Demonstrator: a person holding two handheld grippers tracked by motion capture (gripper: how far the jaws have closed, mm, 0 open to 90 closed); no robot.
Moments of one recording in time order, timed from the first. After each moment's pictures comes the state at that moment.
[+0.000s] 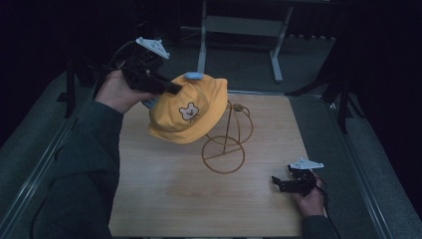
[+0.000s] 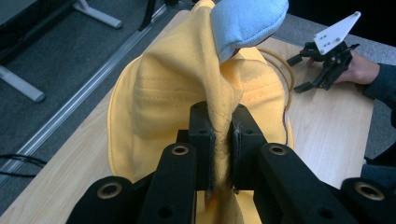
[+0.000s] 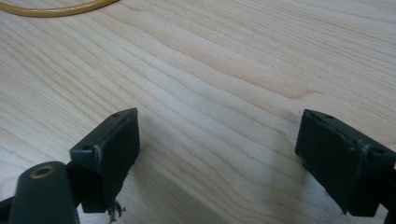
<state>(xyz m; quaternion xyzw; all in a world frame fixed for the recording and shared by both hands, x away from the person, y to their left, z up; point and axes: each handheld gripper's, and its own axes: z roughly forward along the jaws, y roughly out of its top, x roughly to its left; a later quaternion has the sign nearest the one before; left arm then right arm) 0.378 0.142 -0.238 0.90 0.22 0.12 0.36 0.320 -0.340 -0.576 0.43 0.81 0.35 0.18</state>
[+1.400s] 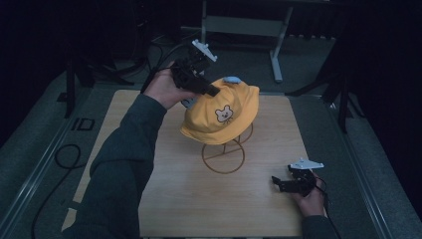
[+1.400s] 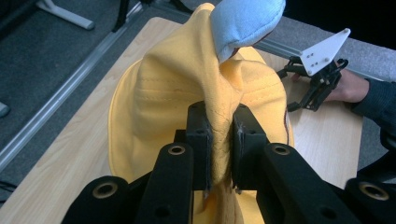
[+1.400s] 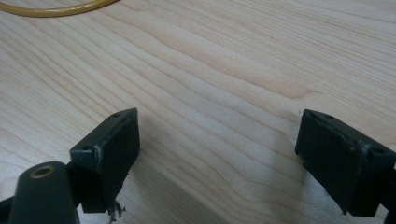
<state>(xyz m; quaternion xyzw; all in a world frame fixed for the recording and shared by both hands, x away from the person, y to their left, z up) 0.412 0.055 -0.256 0.91 0.20 0.09 0.36 0.320 -0.340 -0.576 0.43 0.81 0.35 0.18</state>
